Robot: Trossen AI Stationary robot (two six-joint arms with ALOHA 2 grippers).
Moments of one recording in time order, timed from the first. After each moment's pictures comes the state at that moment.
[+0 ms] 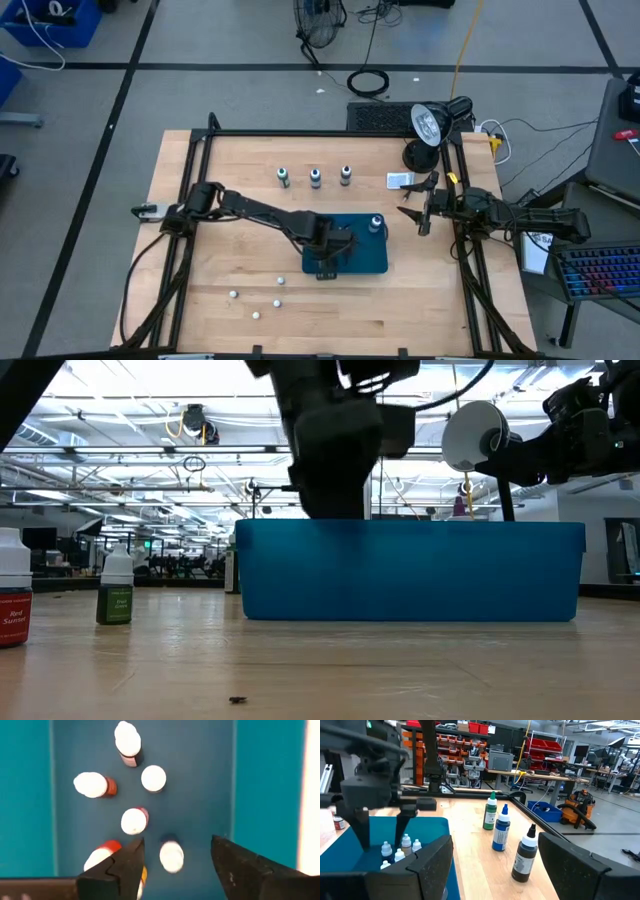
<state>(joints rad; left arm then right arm) -0.17 2.16 1.75 -0.83 -0.02 -0.20 -0.10 0.14 0.01 0.13 0.13 -0.12</state>
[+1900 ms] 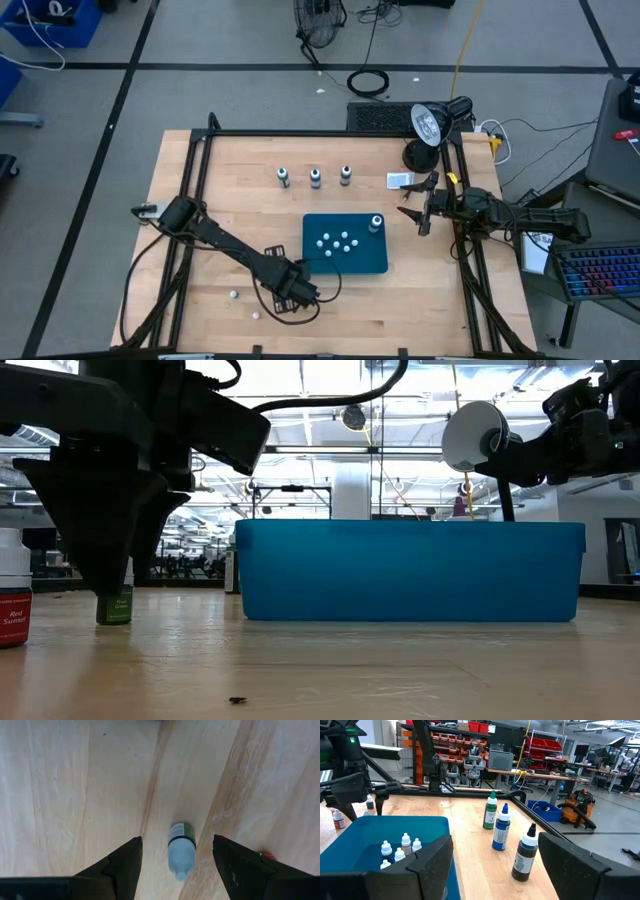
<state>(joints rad) -0.47 2.06 1.51 -1.10 -0.05 -0.71 -0.10 0.15 0.01 0.13 0.13 -0.12</state>
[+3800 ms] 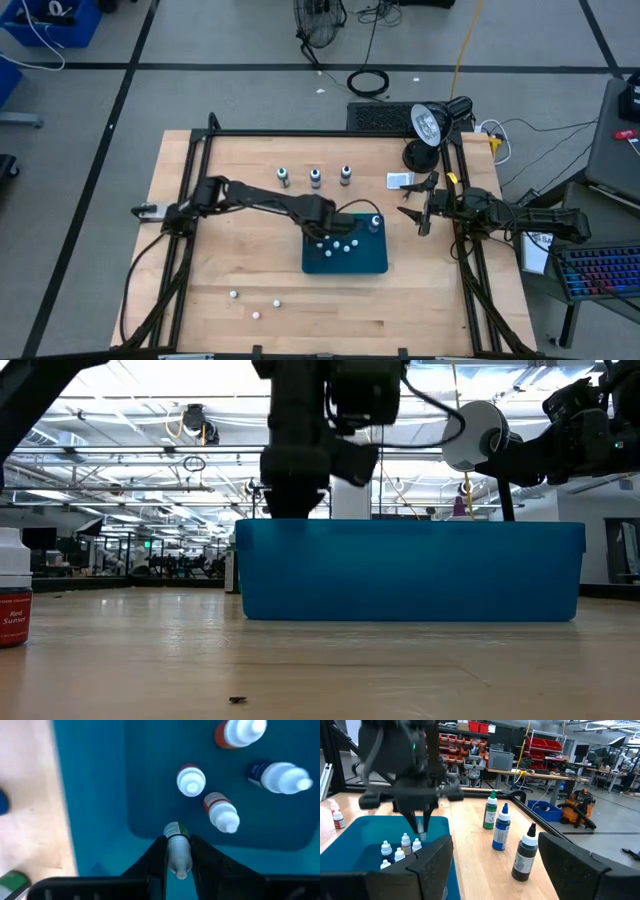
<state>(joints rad) -0.08 2.21 1.85 -1.22 -0.08 -0.15 -0.10 0.15 0.02 0.13 0.13 -0.12</state>
